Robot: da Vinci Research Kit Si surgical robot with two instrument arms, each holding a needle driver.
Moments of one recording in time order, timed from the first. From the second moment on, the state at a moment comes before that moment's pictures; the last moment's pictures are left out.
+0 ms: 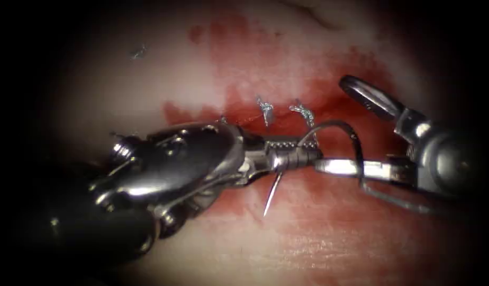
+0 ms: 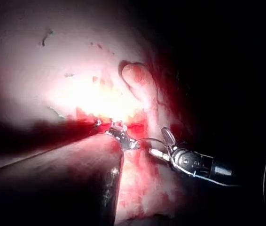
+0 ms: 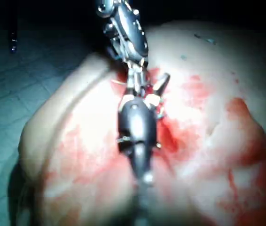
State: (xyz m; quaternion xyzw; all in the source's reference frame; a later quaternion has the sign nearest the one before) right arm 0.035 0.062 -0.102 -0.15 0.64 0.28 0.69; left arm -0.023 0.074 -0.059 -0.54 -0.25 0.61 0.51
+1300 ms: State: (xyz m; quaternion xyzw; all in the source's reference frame) right arm 0.027 0.069 -0.099 -0.14 0.63 -0.04 0.77; left arm -0.027 0.073 -0.059 -0.57 -0.18 0.72 0.37
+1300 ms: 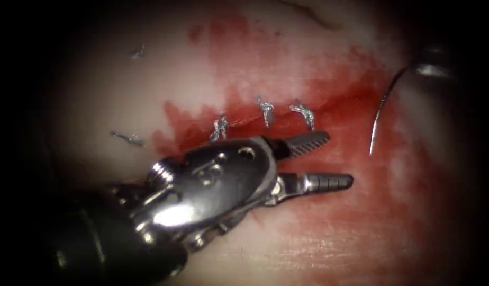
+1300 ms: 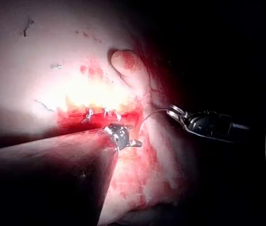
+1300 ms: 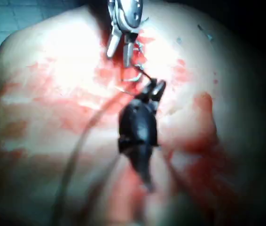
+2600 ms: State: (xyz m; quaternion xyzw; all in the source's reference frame) right arm 0.032 0.072 -0.095 -0.22 0.67 -0.20 0.68; left arm -0.031 0.075 -0.052 -0.53 -0.18 0.75 0.36
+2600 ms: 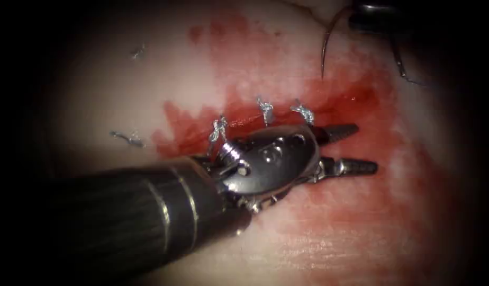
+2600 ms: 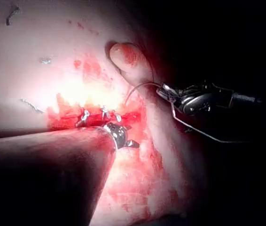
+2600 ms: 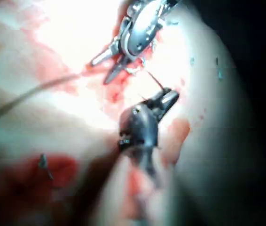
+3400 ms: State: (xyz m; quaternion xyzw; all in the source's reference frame) right arm 0.030 0.070 -0.094 -0.20 0.65 -0.23 0.69; left arm -0.031 0.075 -0.052 -0.53 -0.18 0.75 0.37
